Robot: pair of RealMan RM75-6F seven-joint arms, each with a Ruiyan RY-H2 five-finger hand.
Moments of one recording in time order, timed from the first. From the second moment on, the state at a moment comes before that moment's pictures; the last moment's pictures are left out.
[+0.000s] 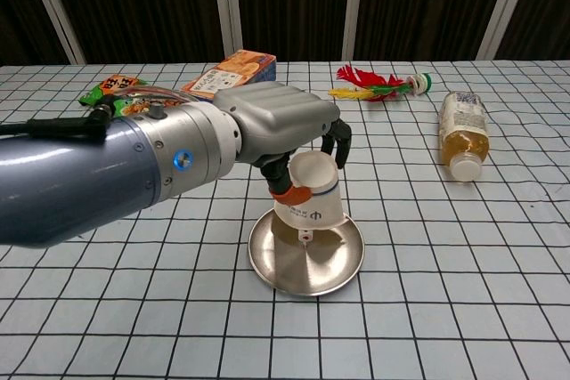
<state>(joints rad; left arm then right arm) -1.15 -1.72 -0.10 -1.74 0.76 1.13 0.84 -0.01 -1.02 0.16 -1.73 -1.28 1.49 0.09</state>
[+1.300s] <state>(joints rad) -1.13 -1.72 -0.10 -1.74 0.77 1.15 0.88 -0.01 -1.02 0.16 -1.74 -1.28 1.50 0.08</state>
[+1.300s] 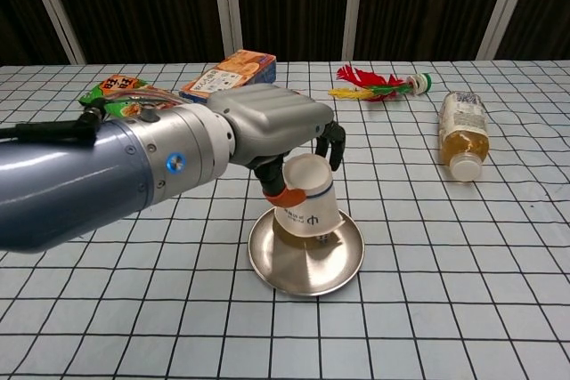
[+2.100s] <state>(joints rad) -1.11 -1.69 -0.16 -1.80 0.66 0.99 0.72 -0.01 -1.02 0.16 -1.73 -1.28 1.49 0.09</state>
